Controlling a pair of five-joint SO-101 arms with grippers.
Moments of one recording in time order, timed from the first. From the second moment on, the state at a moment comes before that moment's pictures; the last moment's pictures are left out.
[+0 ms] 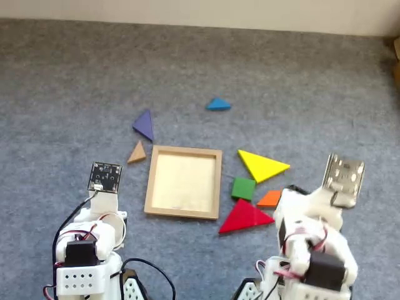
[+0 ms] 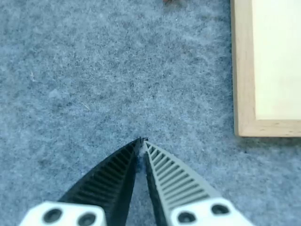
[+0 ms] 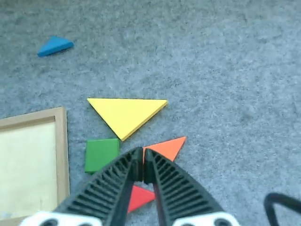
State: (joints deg) left arm -9.8 -101.5 96.0 76.1 -3.8; right arm 5.5 -83.6 58.8 77.4 -2.6
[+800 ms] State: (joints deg) left arm -9.8 -101.5 96.0 76.1 -3.8; right arm -14.3 -22.8 32.0 66.4 23.9
